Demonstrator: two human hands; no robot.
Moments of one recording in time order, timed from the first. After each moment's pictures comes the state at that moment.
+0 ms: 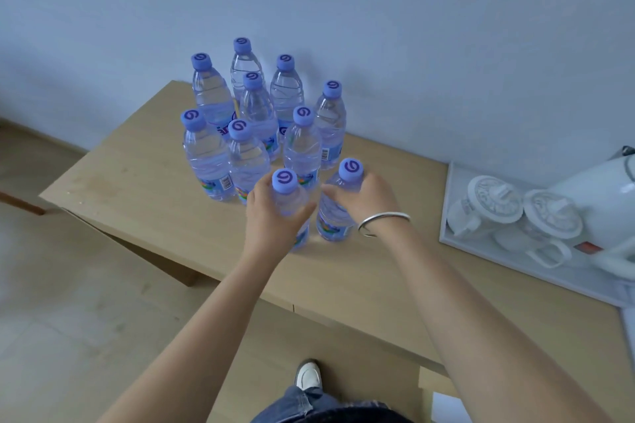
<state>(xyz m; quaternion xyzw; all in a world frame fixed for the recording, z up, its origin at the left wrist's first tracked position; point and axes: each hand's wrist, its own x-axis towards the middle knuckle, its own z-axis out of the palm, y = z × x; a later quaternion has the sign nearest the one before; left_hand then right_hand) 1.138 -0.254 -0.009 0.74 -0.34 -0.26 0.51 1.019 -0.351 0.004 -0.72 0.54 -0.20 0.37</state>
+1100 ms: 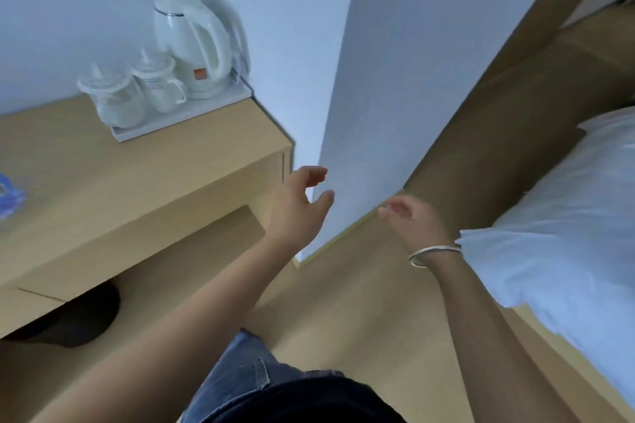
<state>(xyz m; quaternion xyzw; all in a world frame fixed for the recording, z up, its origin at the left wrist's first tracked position) 0.746 -0.021 0.001 0.39 -0.72 -0.49 0.29 0.594 0.088 -0.005 -0.30 0.84 -0.37 0.27</state>
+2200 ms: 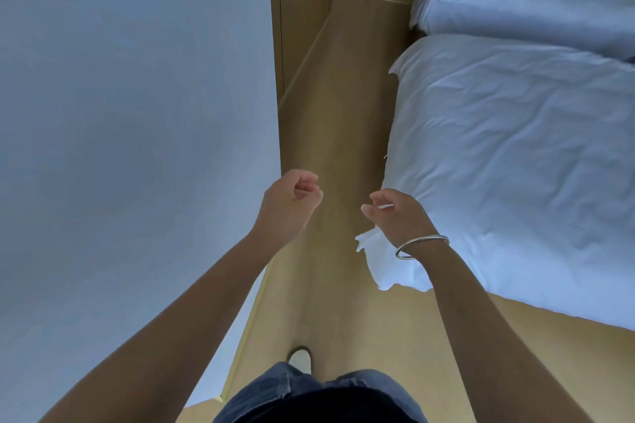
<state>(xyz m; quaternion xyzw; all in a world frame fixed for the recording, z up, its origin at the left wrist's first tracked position) 0.302 -0.056 0.003 0.13 -0.83 -0.54 0.08 0.247 0.128 0.004 -0.08 0.91 -0.38 0.14</state>
